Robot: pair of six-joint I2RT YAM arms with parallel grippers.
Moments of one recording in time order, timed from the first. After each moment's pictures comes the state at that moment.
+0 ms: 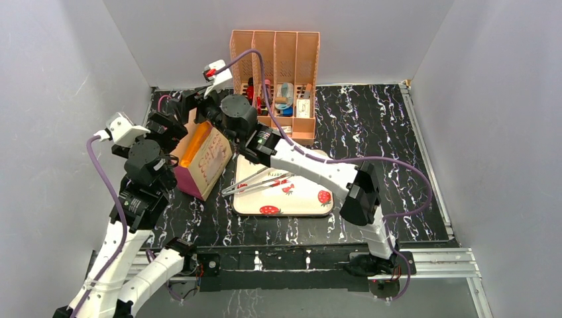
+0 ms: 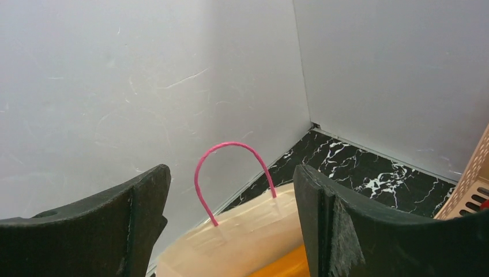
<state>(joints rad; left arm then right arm) -0.41 0.72 1.03 -0.37 -0.84 -0.49 1.07 2.08 2.13 0.17 0.27 0.22</state>
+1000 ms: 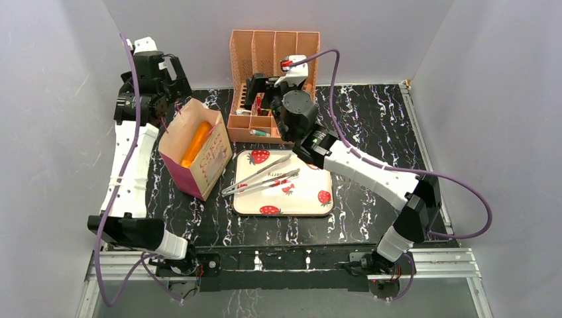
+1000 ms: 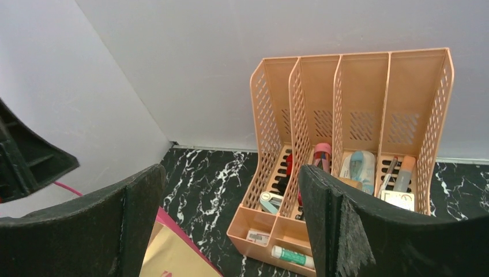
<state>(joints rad) -0.12 1.46 1.83 -0.88 -0.42 -0.26 0.91 1.63 1.59 0.25 0.61 0.17</state>
